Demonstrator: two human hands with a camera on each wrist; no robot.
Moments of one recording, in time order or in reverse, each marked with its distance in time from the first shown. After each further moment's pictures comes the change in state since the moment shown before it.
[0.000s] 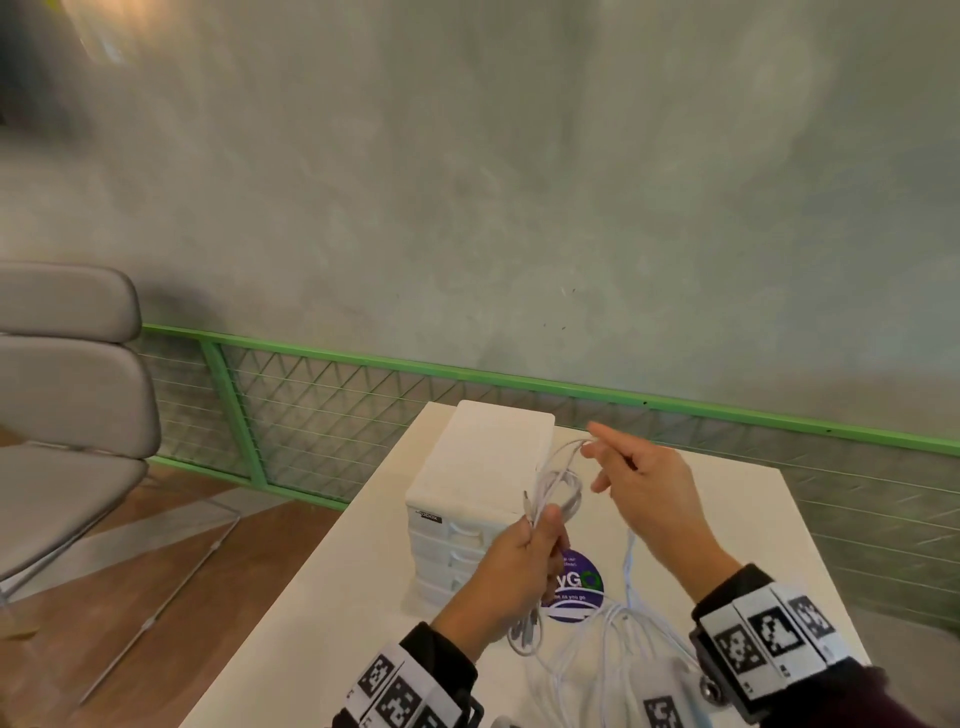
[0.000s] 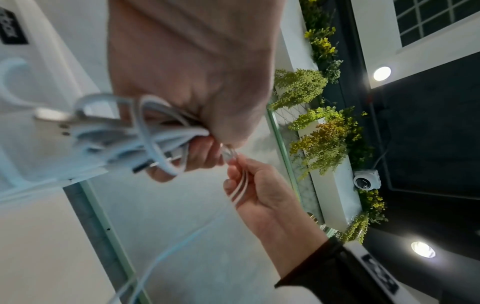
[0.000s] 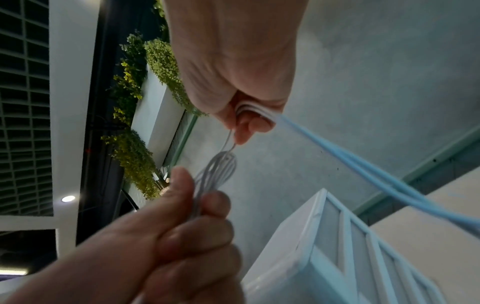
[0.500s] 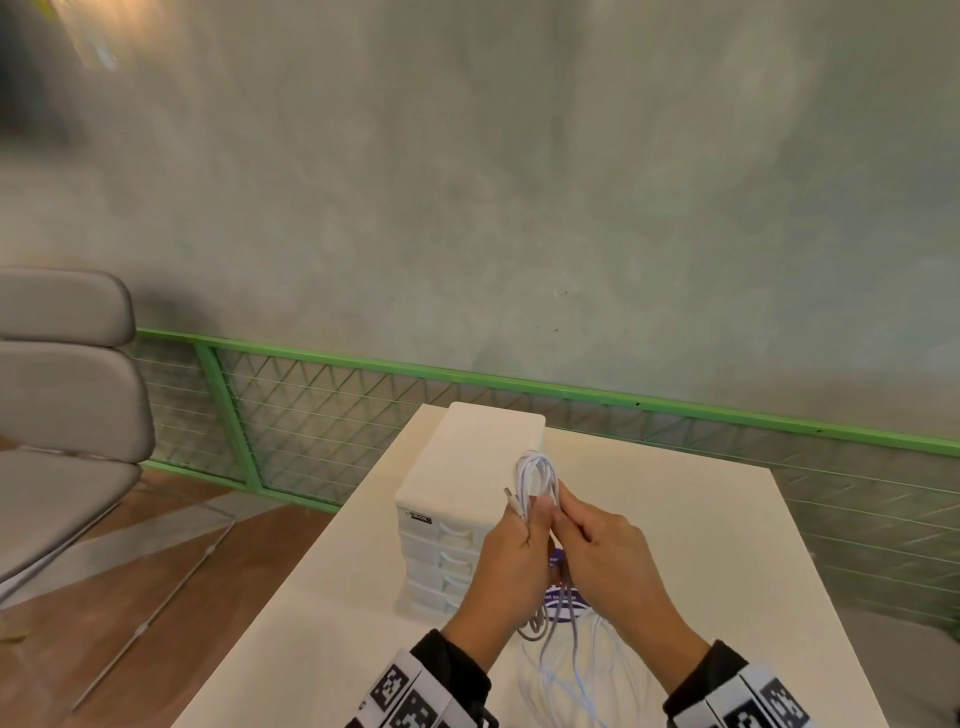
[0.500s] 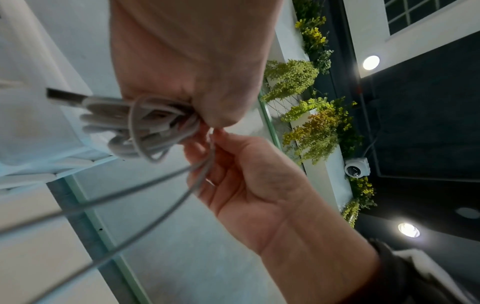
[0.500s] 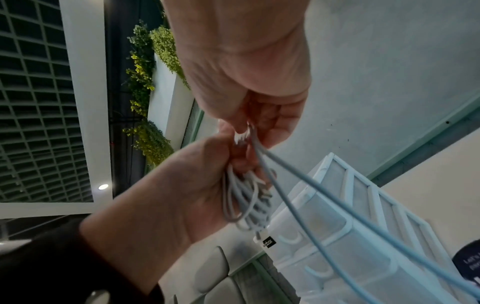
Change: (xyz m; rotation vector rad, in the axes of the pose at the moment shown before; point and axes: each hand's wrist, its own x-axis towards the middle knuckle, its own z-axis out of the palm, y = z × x) left_hand 0.003 -0.001 0.016 0.165 0.197 0.170; right_hand -0.052 0.006 0.017 -0.103 -0.235 0.047
